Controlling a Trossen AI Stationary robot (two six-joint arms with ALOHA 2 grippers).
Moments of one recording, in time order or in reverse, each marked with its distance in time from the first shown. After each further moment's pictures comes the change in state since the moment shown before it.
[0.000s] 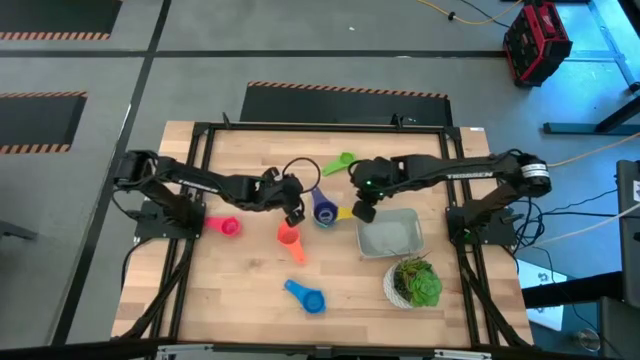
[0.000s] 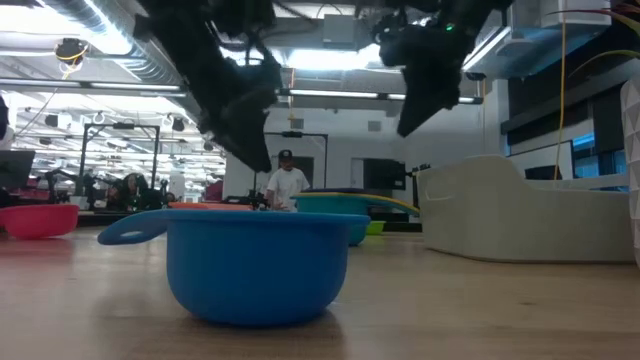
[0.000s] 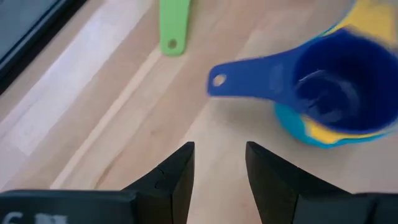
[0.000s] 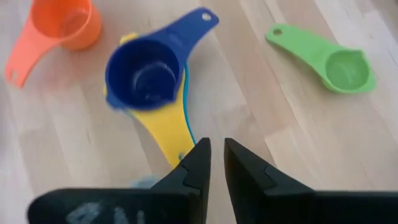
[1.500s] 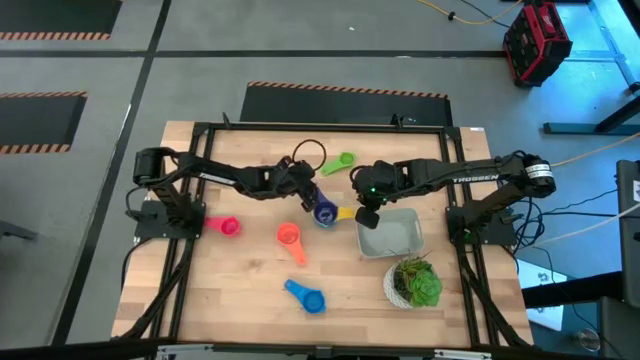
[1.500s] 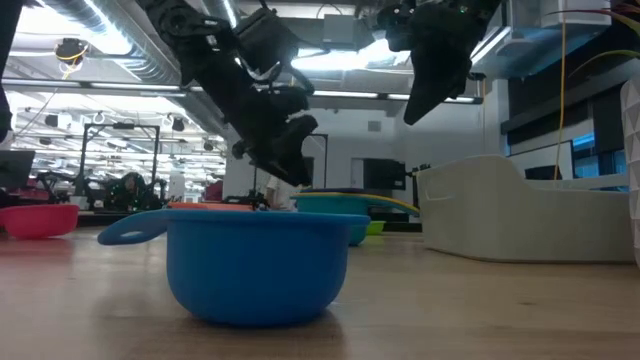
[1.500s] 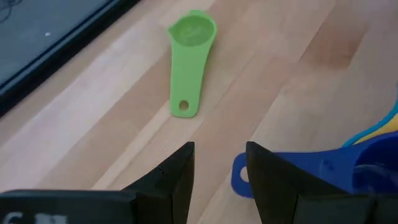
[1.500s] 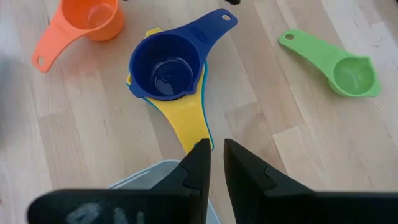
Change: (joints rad) left arm 0.153 0.145 0.001 0.351 0.067 0.123; right arm 0.059 -0.032 0.000 -0.009 0.018 -0.004
